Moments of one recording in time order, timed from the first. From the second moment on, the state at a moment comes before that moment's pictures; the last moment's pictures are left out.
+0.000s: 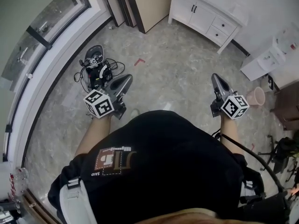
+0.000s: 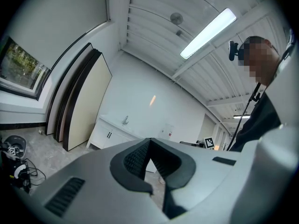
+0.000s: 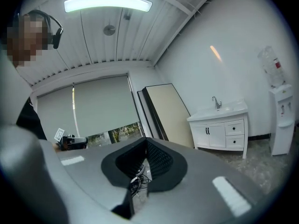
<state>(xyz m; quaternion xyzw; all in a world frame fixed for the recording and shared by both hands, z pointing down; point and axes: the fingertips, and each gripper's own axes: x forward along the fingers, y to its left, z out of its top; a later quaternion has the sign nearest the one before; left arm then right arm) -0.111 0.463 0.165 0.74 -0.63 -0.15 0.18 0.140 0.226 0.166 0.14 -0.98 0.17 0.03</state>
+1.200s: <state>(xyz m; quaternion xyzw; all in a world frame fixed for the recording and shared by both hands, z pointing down) -0.481 0.227 0.166 0.77 -0.59 -0.14 0.20 -0.201 0.018 0.167 0.19 -0.97 0.17 0.02</state>
